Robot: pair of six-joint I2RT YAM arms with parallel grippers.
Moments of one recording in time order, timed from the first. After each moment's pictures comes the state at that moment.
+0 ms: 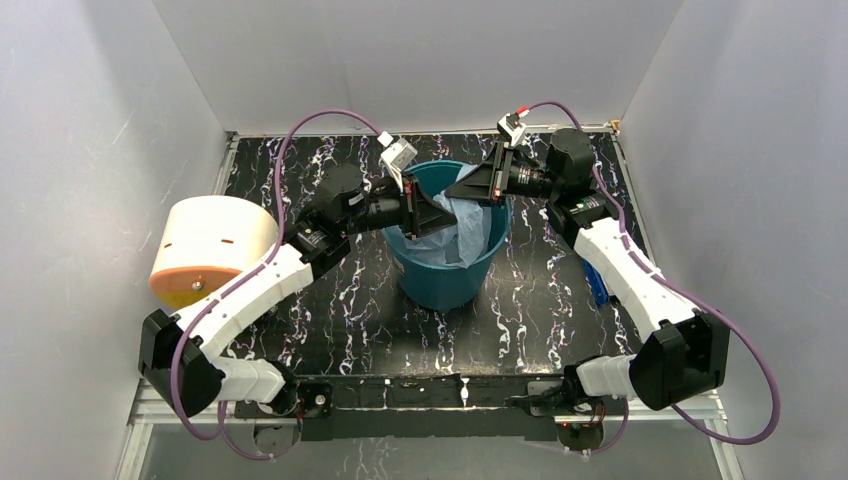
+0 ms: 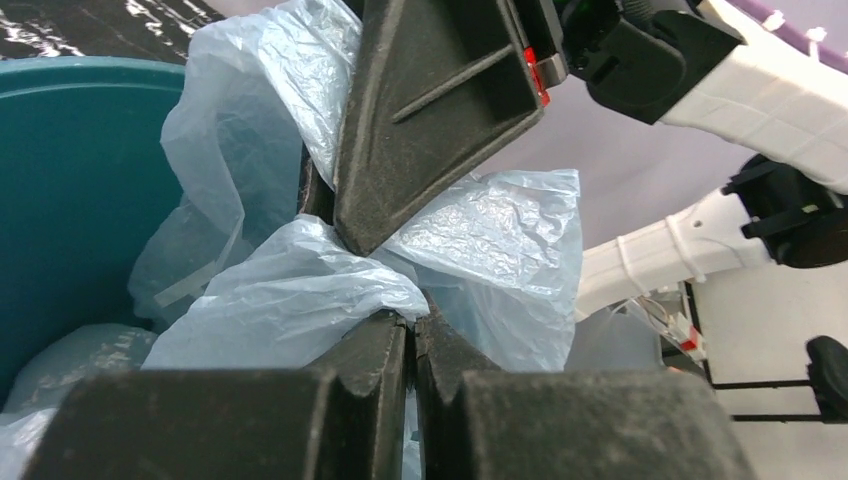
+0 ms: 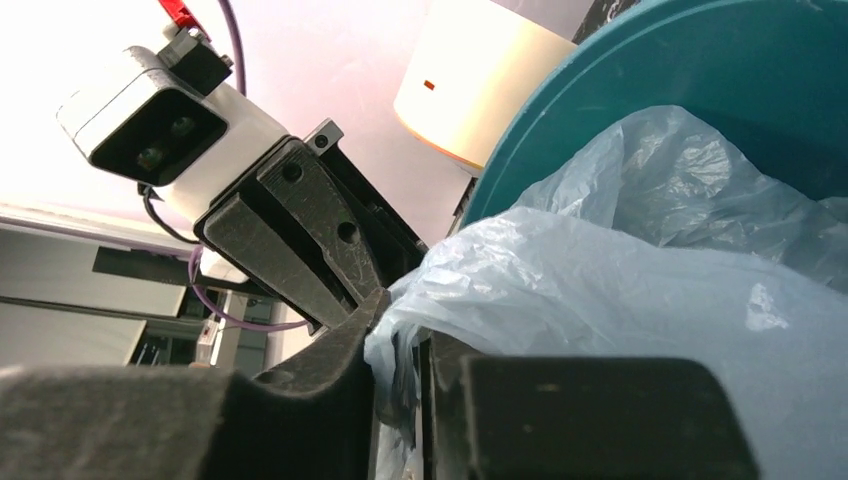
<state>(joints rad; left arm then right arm) -0.70 1.31 1.11 0.13 0.60 -0.53 0.37 1.31 1.16 0.07 -0.99 1.07</state>
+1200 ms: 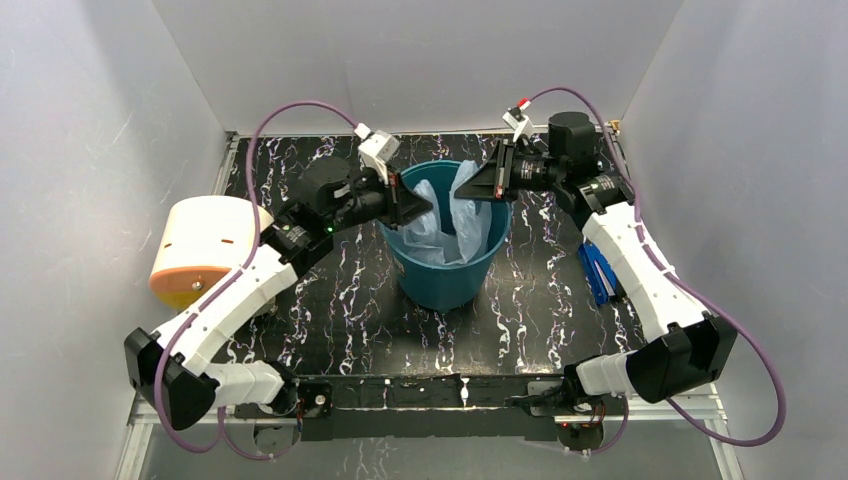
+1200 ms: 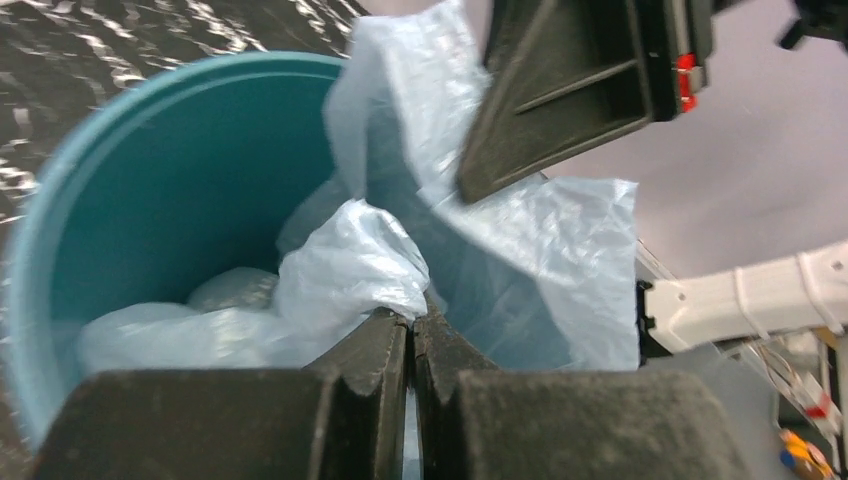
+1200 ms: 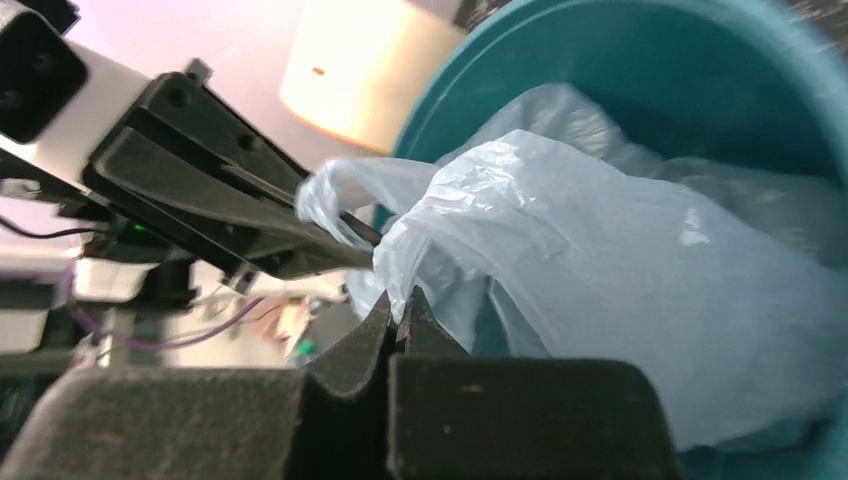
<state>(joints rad) -0.68 1.25 1.19 -0.15 0.40 -0.37 0.37 1.34 1.37 -0.42 -0.92 0.72</state>
